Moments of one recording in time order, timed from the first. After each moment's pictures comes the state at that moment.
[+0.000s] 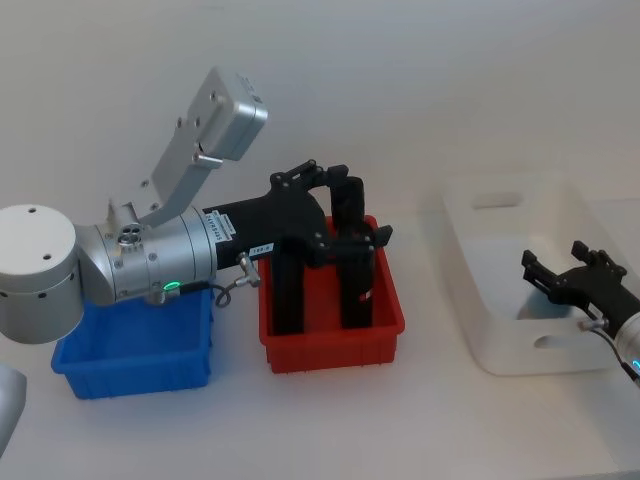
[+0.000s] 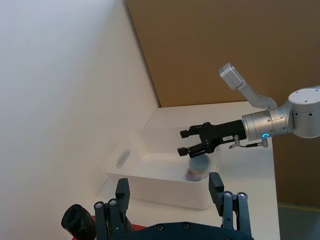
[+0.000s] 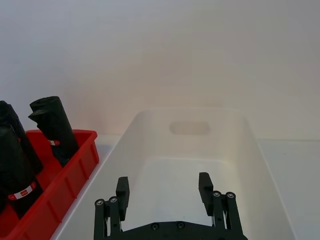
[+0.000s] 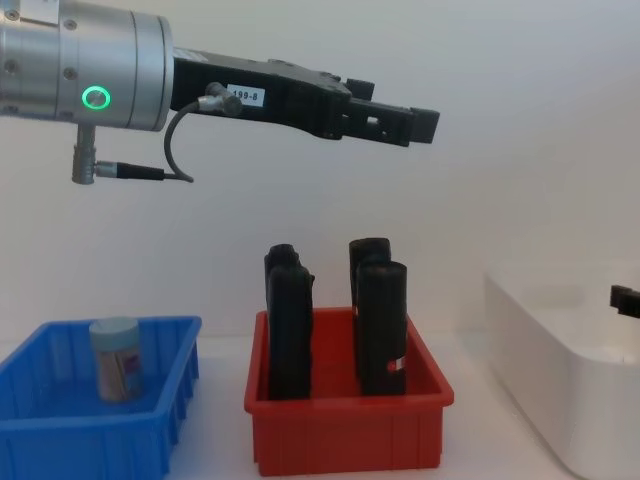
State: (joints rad) left arm -0.57 0.36 0.34 -1.57 -0.22 0.29 -0.84; right arm 0.34 0.37 -0.21 -1.23 0.44 0.00 0.19
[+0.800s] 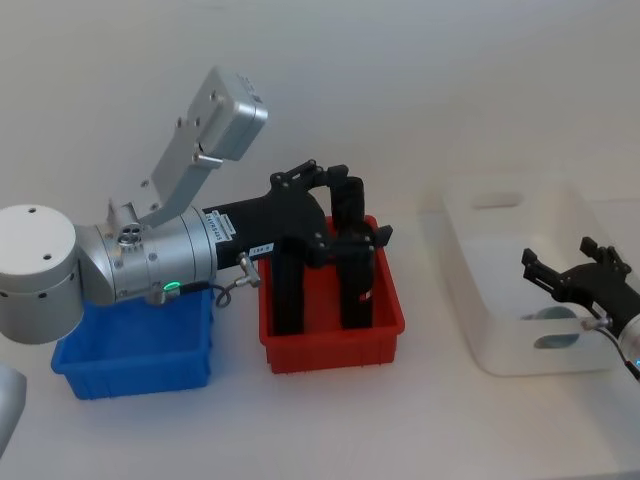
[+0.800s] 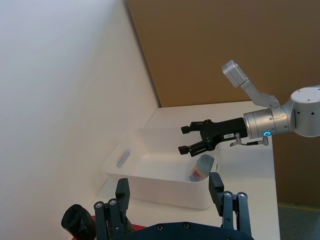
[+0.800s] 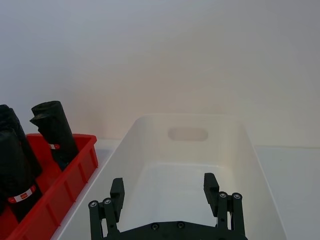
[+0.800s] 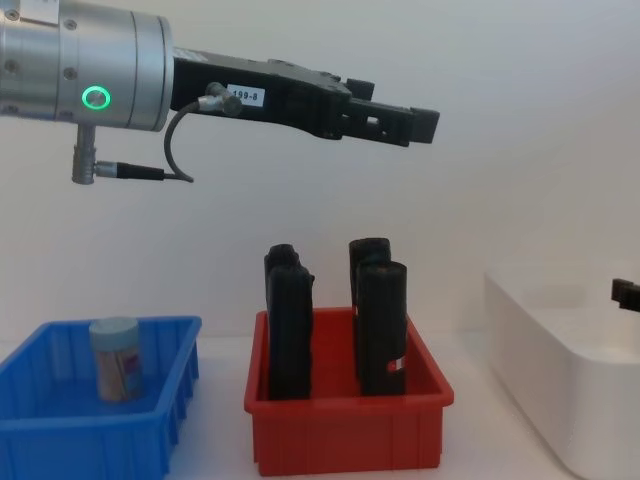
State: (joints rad) left arm -0.57 0.36 0.34 -1.57 -0.22 0.29 -0.84; right arm 0.32 0.37 -0.20 -1.25 0.43 -0.01 0.19
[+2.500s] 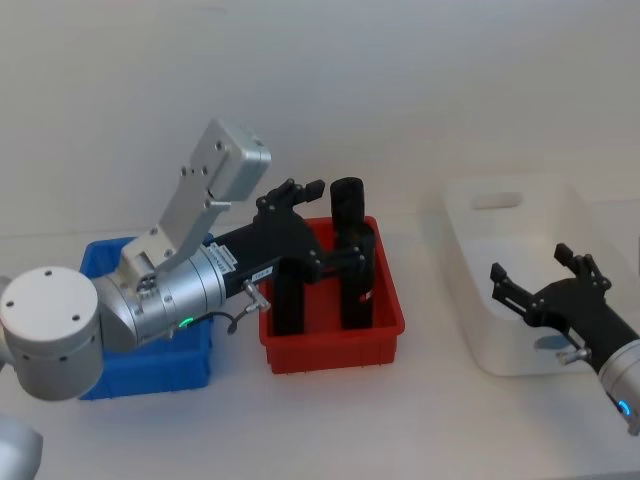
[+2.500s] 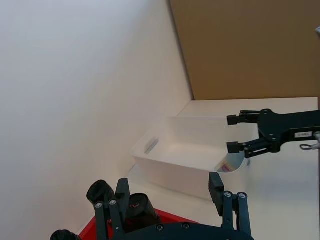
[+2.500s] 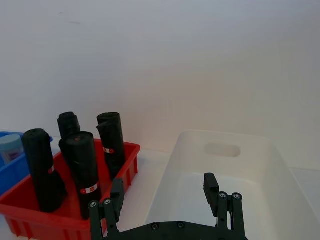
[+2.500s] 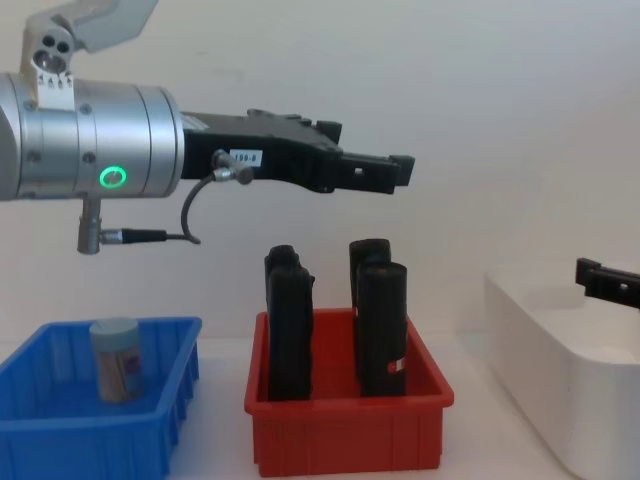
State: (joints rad) left arm -0.48 0.36 0.37 -1.59 -0.22 0.21 -0.61; right arm 0.12 0.36 -0.21 -1.57 0.34 -0.01 0.12
